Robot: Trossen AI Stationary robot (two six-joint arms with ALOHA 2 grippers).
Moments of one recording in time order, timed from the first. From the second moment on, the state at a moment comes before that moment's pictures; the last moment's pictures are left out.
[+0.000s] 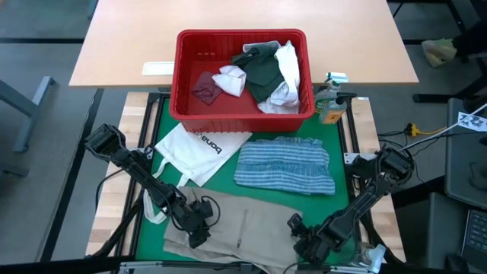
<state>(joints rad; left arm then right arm) -0.67 1.64 0.80 -0.01 -0.06 -1.14 0.89 1.82 1.06 -0.45 0.20 0.09</state>
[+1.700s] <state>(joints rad) -0.72 1.64 0.80 0.08 -0.01 -1.07 0.77 1.82 1.35 -1.04 -0.07 0.05</state>
